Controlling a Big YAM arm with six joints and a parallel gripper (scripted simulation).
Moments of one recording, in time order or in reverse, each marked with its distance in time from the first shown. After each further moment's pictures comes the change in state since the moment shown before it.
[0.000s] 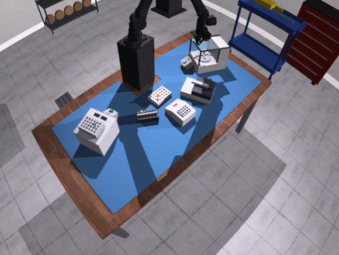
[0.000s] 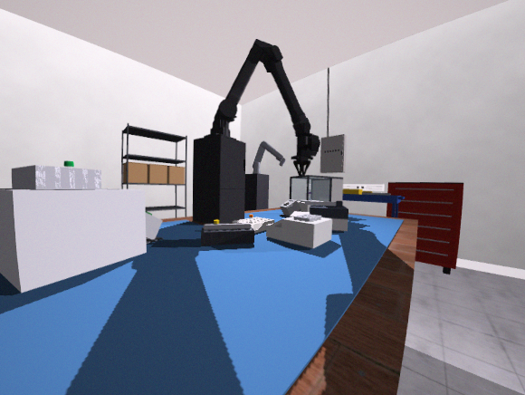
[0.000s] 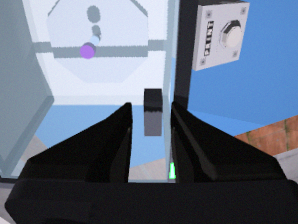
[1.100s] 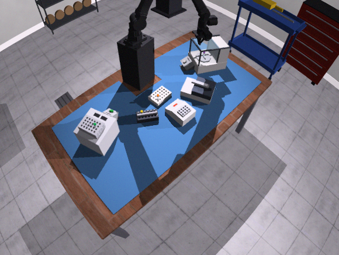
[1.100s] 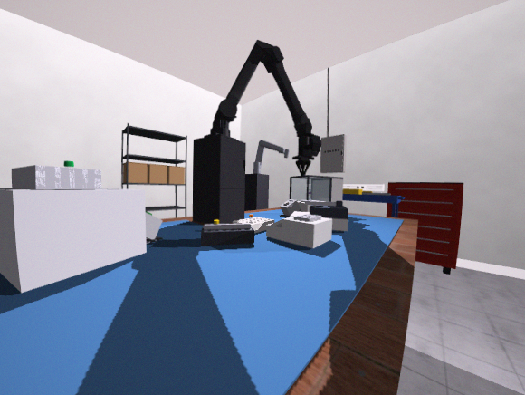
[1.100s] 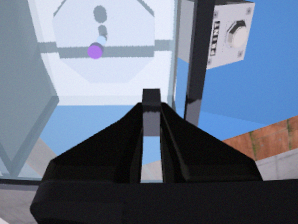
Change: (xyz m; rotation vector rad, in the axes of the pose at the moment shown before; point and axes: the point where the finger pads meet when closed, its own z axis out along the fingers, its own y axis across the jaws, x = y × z) arm 0.000 0.008 0.000 0.006 0.000 0.000
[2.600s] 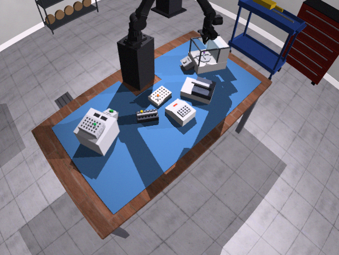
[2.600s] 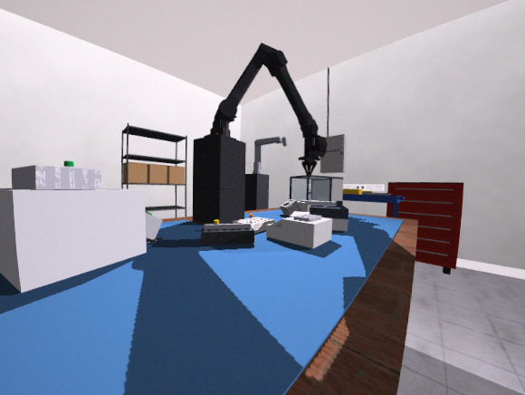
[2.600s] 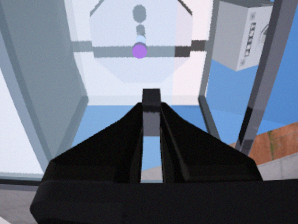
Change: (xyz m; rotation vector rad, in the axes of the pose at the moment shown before) arm 0.000 0.040 0.000 0.002 -0.001 0.000
